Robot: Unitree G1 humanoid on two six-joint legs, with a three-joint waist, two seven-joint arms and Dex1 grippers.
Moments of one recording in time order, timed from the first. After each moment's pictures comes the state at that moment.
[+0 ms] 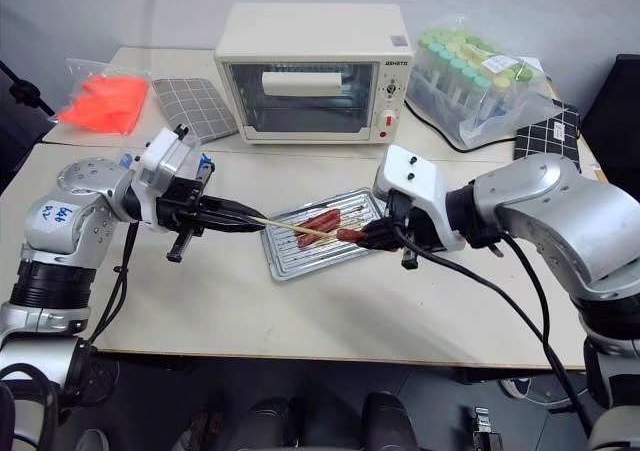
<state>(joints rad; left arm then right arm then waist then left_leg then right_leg) -0.77 0.72 -0.04 0.14 -0.52 0.46 -1.47 -0.86 -0.95 0.19 -0.48 0.64 1.16 1.04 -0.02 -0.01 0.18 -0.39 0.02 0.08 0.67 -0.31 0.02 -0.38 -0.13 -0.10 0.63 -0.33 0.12</state>
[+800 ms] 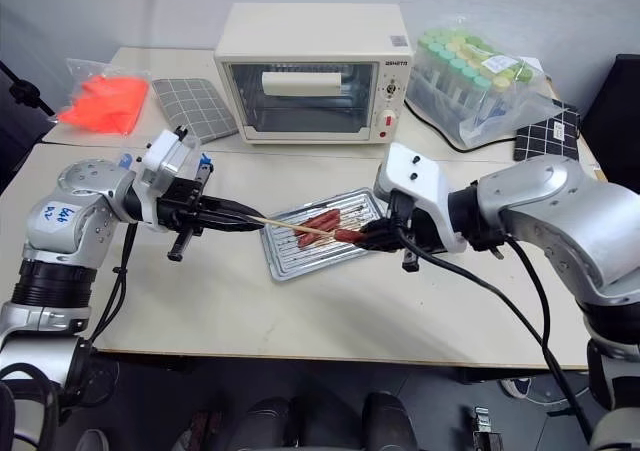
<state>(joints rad) -0.78 0.72 -0.04 0.17 -0.51 0.45 -1.48 -0.84 -0.96 0.15 -0.50 0.68 1.15 1.01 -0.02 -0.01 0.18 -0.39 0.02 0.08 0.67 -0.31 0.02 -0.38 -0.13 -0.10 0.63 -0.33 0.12</state>
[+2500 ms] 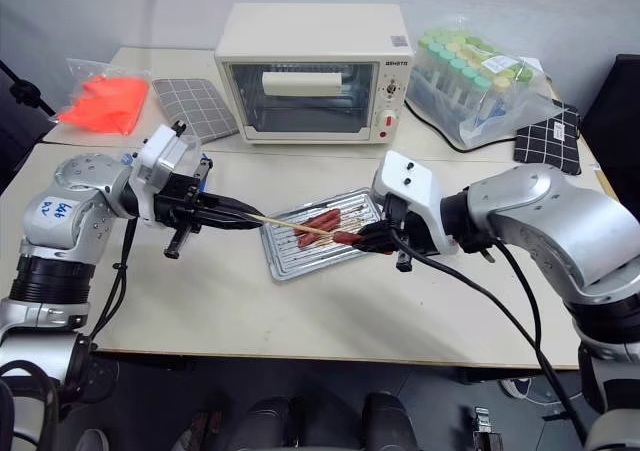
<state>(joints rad) -0.80 0.72 -0.04 0.17 -0.51 0.45 -1.50 -0.83 -0.92 0.19 -0.47 0.66 1.14 0.98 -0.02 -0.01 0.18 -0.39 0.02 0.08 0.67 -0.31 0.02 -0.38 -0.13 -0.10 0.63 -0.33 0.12</state>
